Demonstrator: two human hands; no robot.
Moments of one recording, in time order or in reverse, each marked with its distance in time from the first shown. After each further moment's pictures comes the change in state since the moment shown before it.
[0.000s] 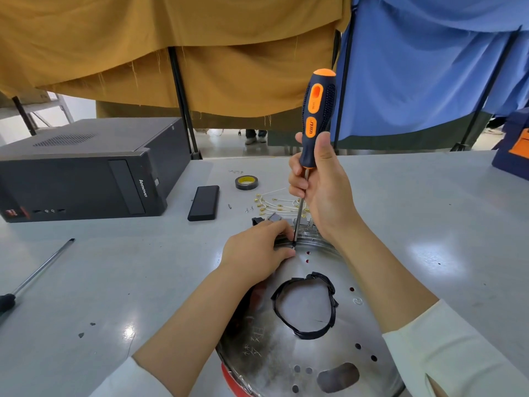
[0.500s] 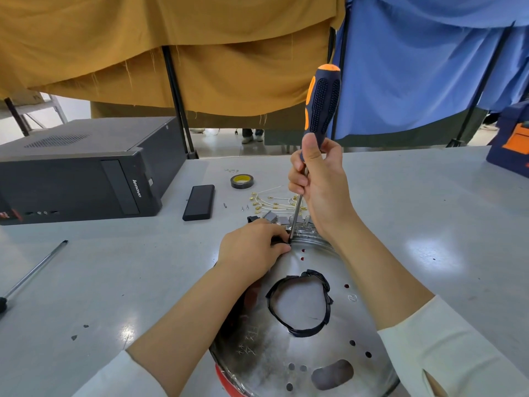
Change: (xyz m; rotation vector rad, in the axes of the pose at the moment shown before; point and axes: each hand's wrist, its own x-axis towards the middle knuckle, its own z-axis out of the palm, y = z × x) left_hand 0.005 0.002 0.003 0.061 0.033 -0.004; right_hand -0.002 -0.001 -0.003 0.001 0.110 -0.016
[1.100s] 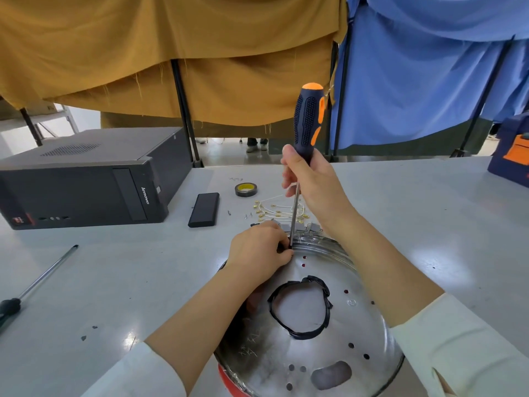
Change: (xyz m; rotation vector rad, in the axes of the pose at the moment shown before) left_hand 0.007 0.004 0.002 0.059 0.072 0.089; right_hand 0.002 -0.018 0.006 -0.487 -0.057 0.010
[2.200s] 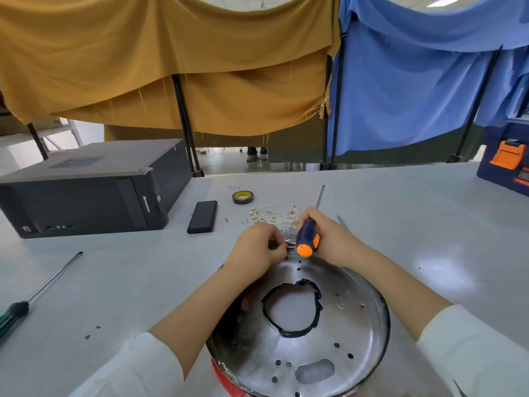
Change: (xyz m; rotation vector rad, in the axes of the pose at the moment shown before) left_hand 0.000 0.008 -0.002 -0.325 0.053 -0.004; right_hand -0.035 0.066 -0.059 -0.661 -0.359 0.155
